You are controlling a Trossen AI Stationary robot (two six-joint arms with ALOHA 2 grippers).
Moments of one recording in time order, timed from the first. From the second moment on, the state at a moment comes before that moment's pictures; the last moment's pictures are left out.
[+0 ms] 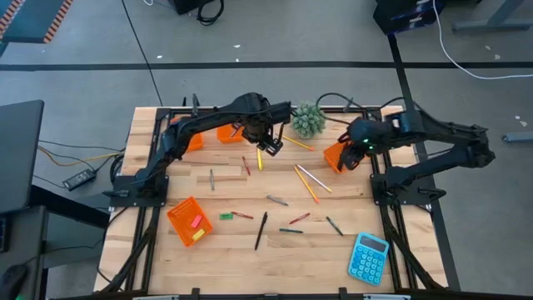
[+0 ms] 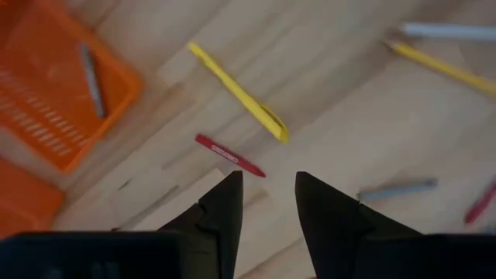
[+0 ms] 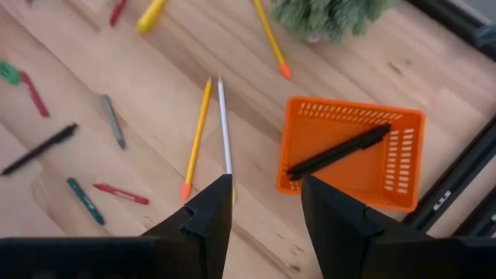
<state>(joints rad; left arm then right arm) 0.28 2.22 2.33 -1.57 -0.08 -0.63 -0.07 1.03 1.28 -1.39 0.23 0.77</state>
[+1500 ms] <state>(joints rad) 0.32 1.96 1.46 -0.94 -0.04 -1.27 -0.19 1.10 1.28 -1.24 0.21 0.66</state>
